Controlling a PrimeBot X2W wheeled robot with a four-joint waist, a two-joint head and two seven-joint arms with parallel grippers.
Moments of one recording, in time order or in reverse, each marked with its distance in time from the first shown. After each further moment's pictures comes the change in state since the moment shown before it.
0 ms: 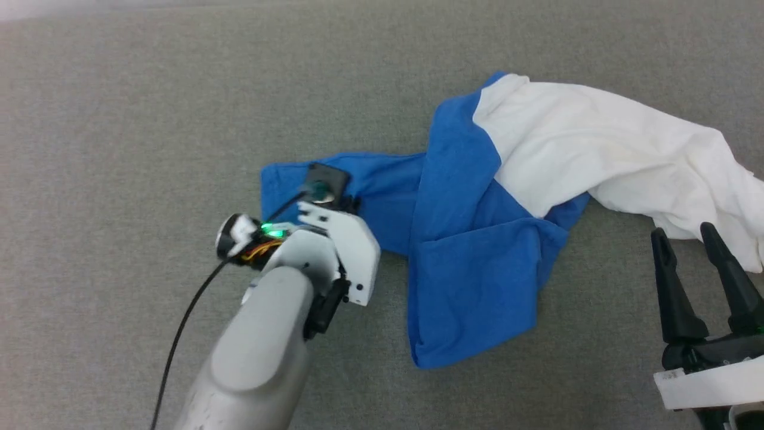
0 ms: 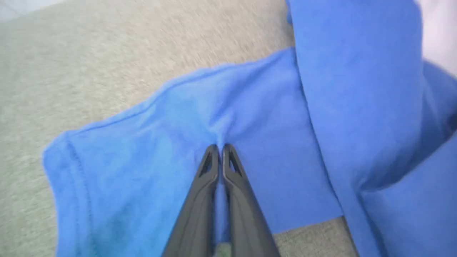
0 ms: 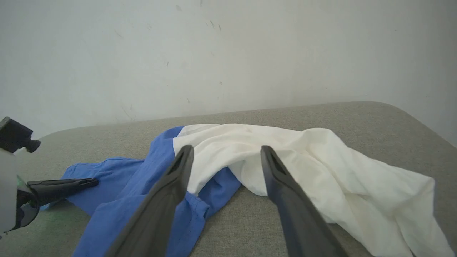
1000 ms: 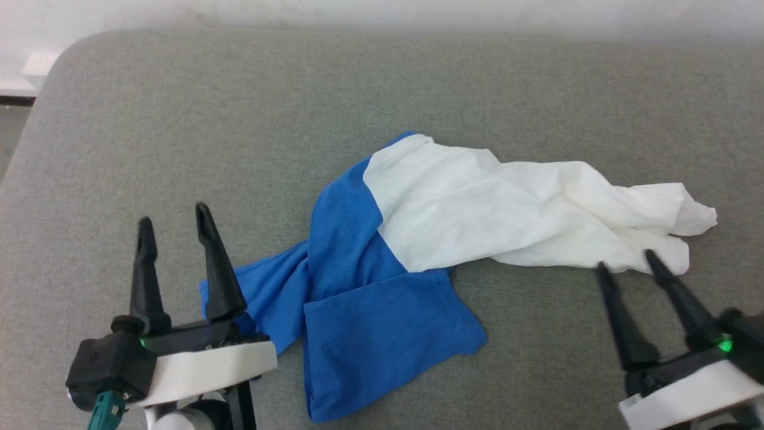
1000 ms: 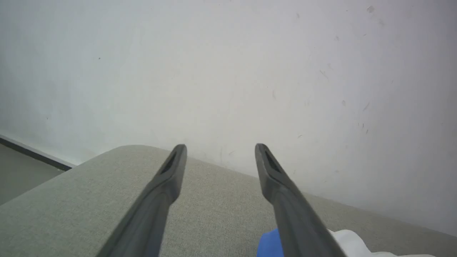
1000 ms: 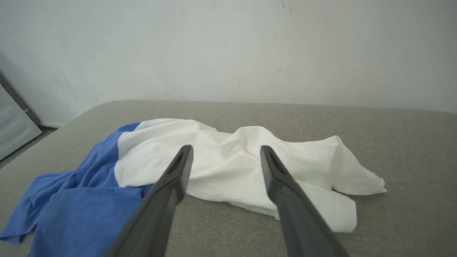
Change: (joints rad) left arm 0.583 0.009 0.273 -0.733 -0.155 0.251 -0.657; right arm 0.037 -0.018 0.081 0.008 -0.048 0.000 0.059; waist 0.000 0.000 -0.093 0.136
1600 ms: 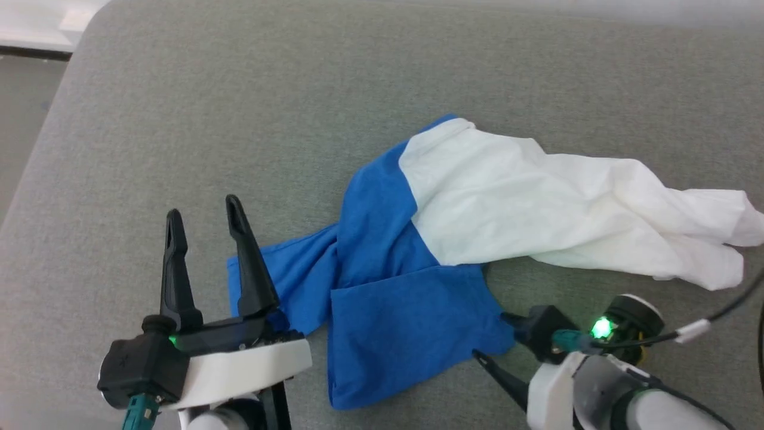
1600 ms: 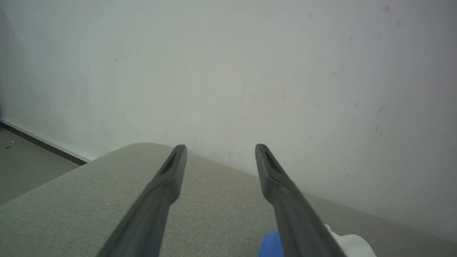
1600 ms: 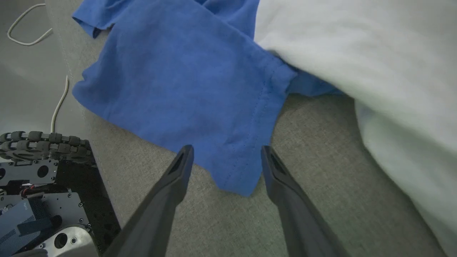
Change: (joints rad) left arm -0.014 -0.007 -0.117 -0.073 0.028 0.107 -0.001; right arm -0.342 -0.300 0.613 0.162 0.014 0.000 0.404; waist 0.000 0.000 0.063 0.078
